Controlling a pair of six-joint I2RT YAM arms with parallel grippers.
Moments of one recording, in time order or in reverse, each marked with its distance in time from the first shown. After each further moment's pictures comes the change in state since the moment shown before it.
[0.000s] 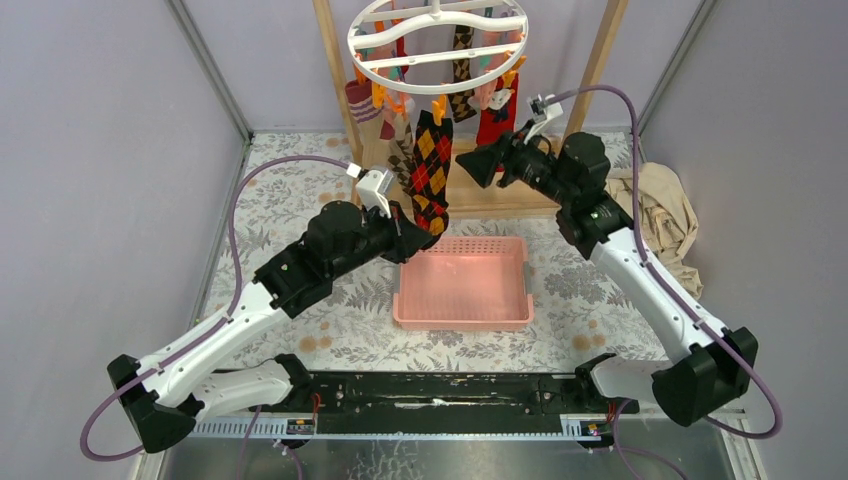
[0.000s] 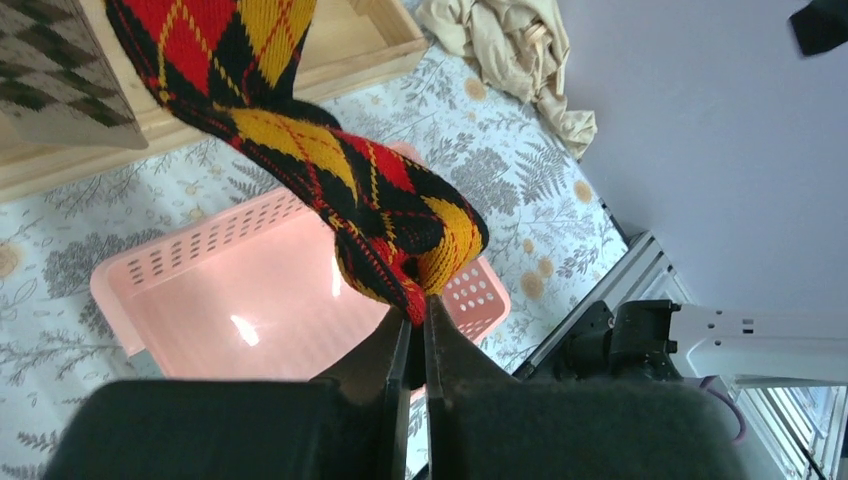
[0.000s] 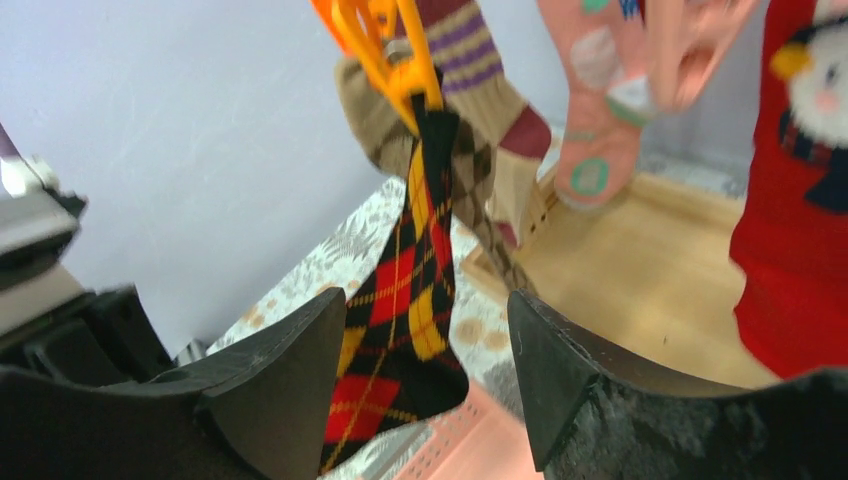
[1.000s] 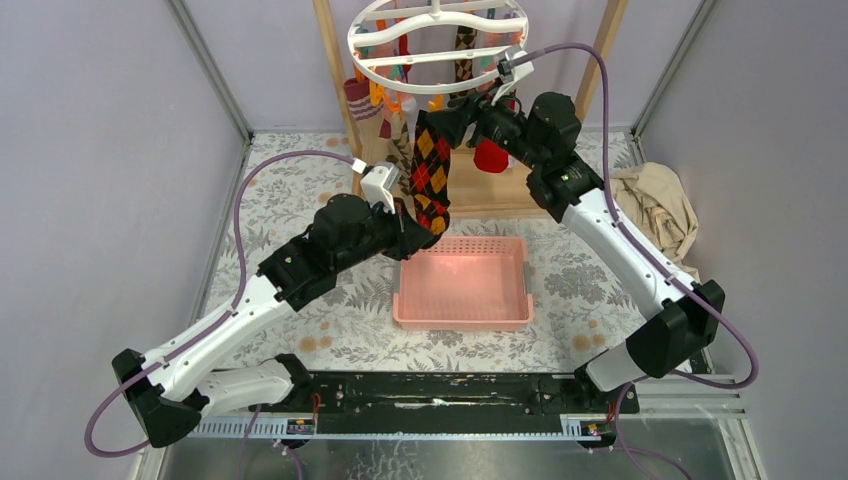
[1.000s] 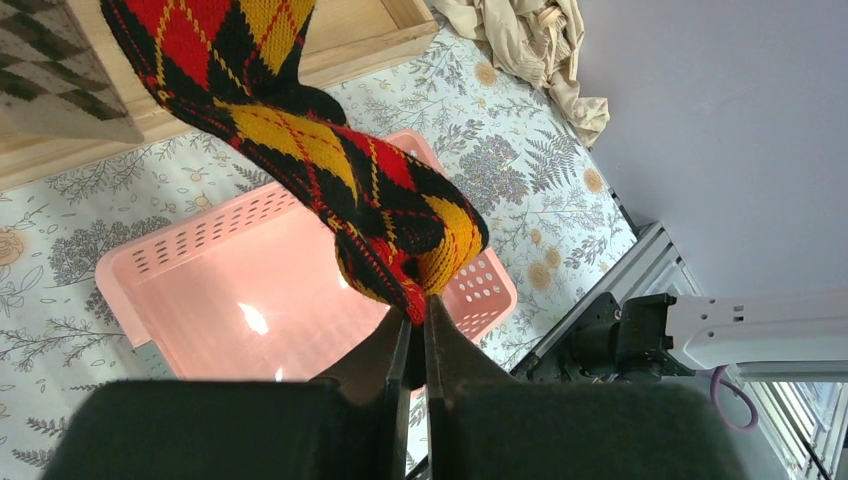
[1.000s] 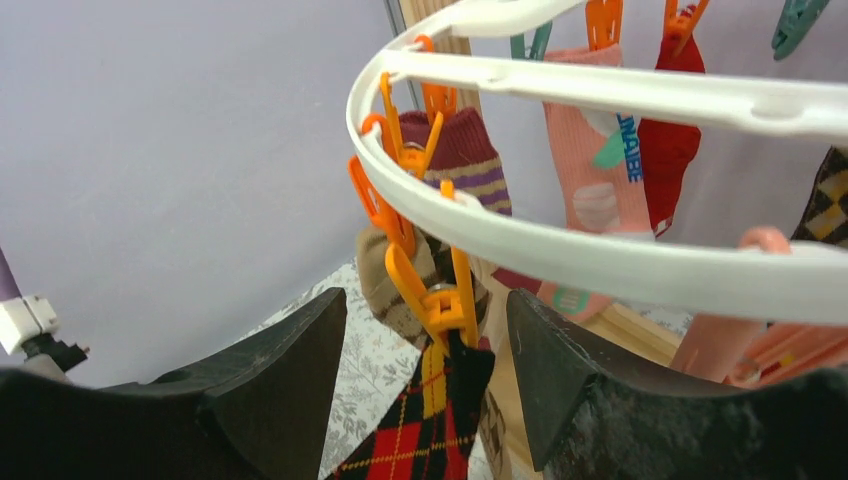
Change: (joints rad) left arm 0.013 0.044 0.050 -0.068 0.026 0.002; right arm 0.085 0.265 0.351 0.042 0.092 -0.143
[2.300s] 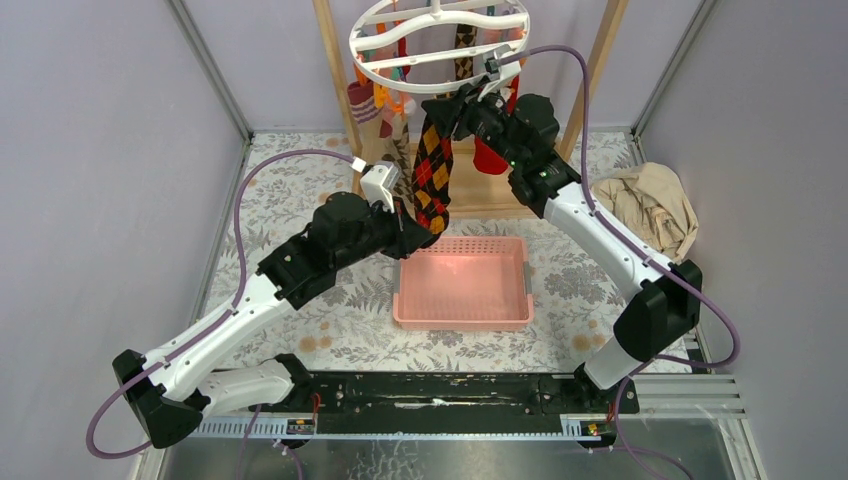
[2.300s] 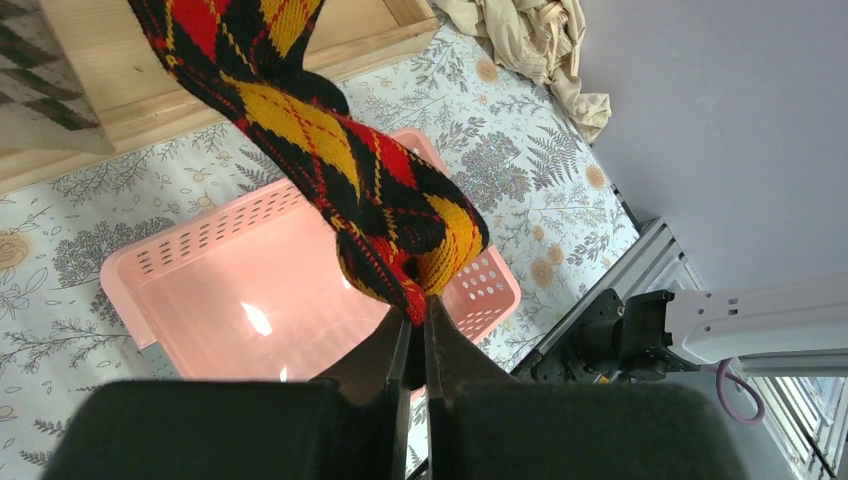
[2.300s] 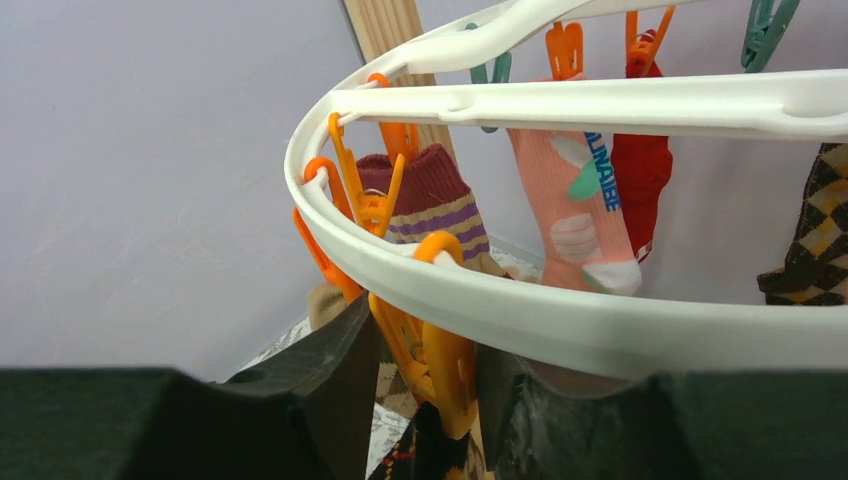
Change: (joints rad) left arm 0.019 0.003 0.000 -0.001 0.026 0.014; right arm 0.034 0.107 0.032 0.119 0.110 0.013
